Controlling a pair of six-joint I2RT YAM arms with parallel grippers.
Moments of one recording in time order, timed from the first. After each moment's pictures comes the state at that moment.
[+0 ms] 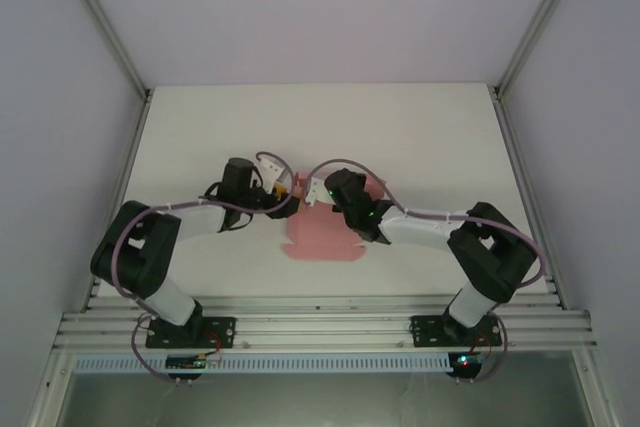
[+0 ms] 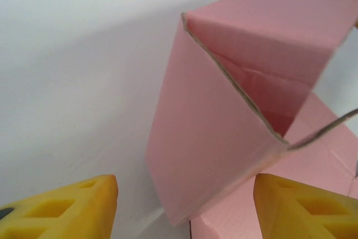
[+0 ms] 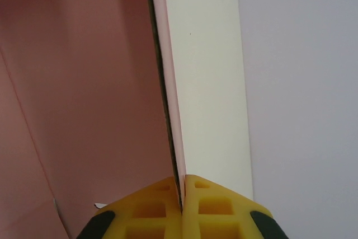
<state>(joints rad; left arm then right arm) -0.42 1.60 0.66 0.26 0.50 -0.05 0.85 1.62 0.84 0.19 0.60 -0.96</state>
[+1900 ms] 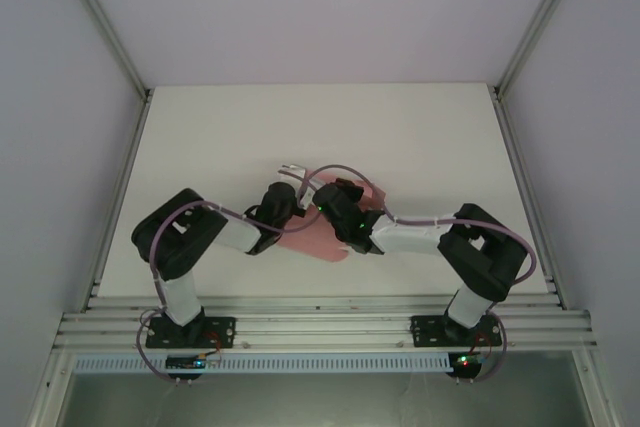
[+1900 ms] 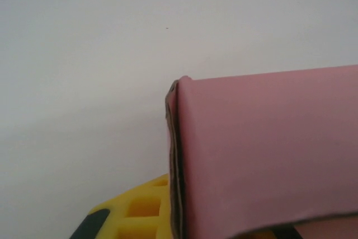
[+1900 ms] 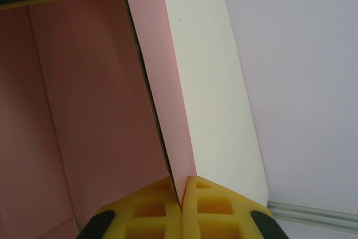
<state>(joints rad) -0.74 1.80 0.62 0.77 -0.36 -0.15 0.94 1.66 0.83 0.19 0.77 -0.72</state>
